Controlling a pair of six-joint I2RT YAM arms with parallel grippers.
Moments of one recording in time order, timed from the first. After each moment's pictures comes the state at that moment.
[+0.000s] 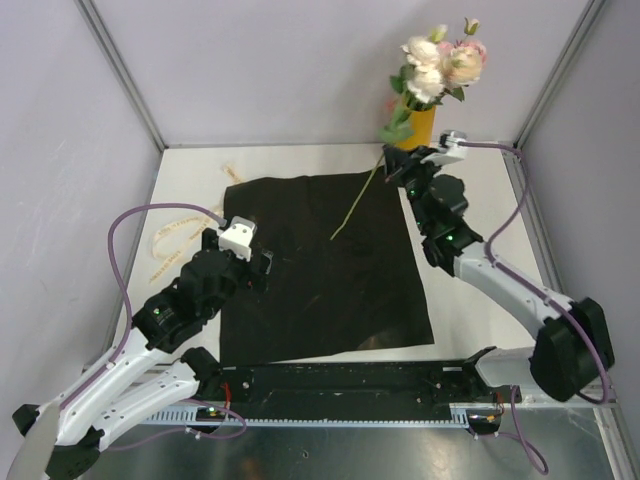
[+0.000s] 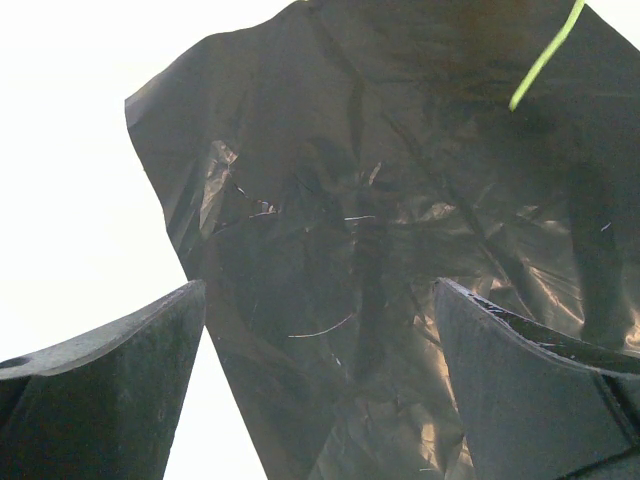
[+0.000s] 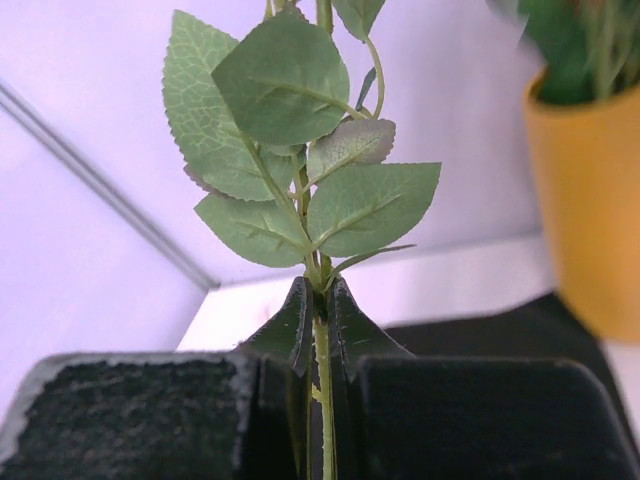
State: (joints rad) left arm -0.75 0.63 0.75 -0.52 -0.41 -0.04; right arm 0.55 1.35 0.98 0.53 0.29 0.53
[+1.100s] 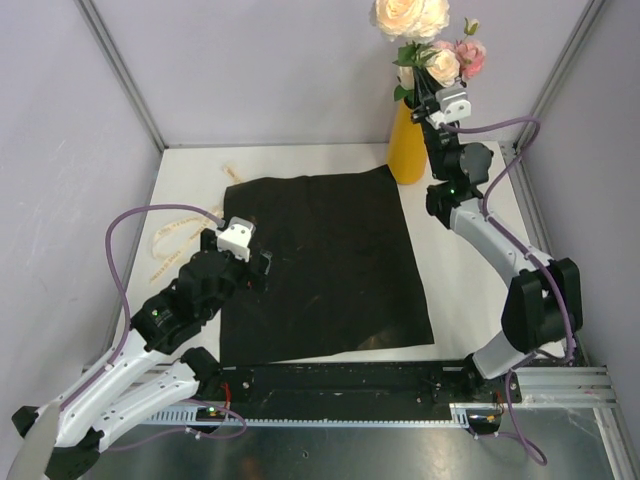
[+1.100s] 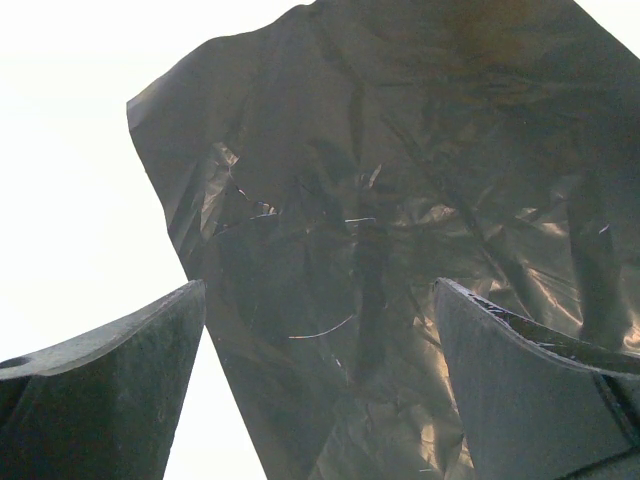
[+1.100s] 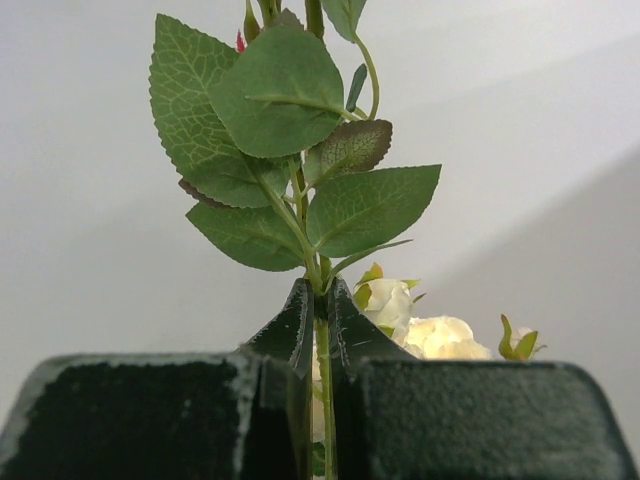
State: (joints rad) left arm -0.75 0.62 0.75 -0.52 -0.41 -0.04; right arm 0.37 1.56 1.28 1.06 -0.01 -0.30
